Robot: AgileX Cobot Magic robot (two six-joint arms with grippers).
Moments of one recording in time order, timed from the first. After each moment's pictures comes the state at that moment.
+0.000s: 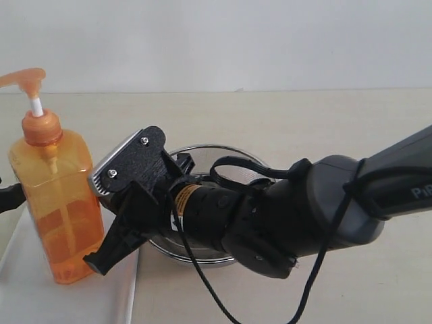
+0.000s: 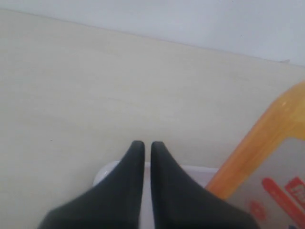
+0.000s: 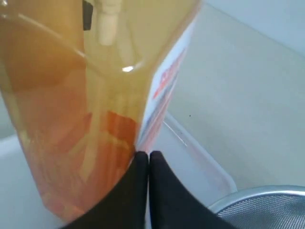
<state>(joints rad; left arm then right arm) -0.30 1.16 -0.15 -0.55 -0.60 0.18 0.98 1.92 -0.92 -0.18 -0.58 0.06</state>
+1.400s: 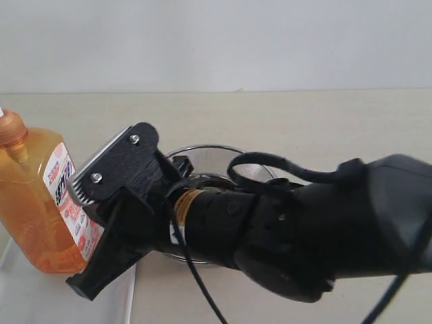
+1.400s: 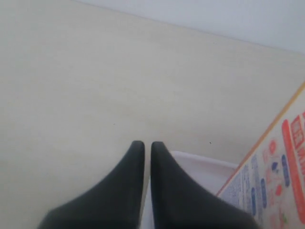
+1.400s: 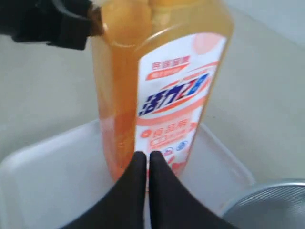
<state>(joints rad) -0.30 1.08 -0.14 -0.93 -0.58 0.49 1.06 1.75 -0.85 -0.10 -0.45 0.03</state>
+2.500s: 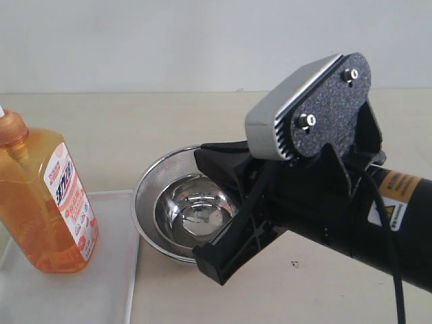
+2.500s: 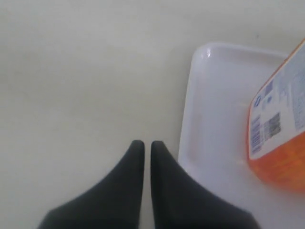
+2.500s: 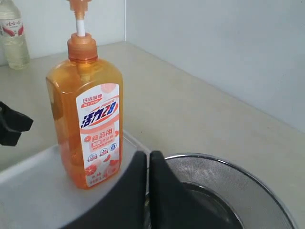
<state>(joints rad) -0.30 1.12 0.00 -1.08 -0.48 0.60 1.06 1.15 -0.50 0.39 -0.39 -0.38</state>
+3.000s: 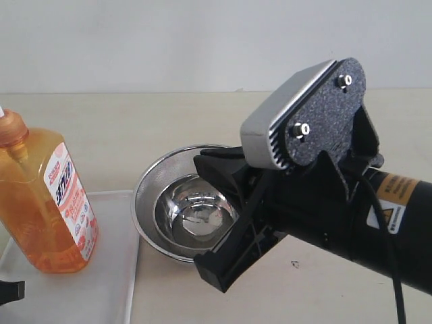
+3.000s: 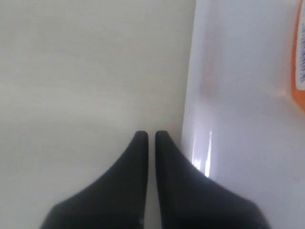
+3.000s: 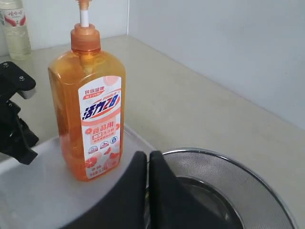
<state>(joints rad) -0.30 1.47 -0.11 -1.11 -0.42 0.65 1.06 1.15 -0.50 0.39 -0.37 -0.41</state>
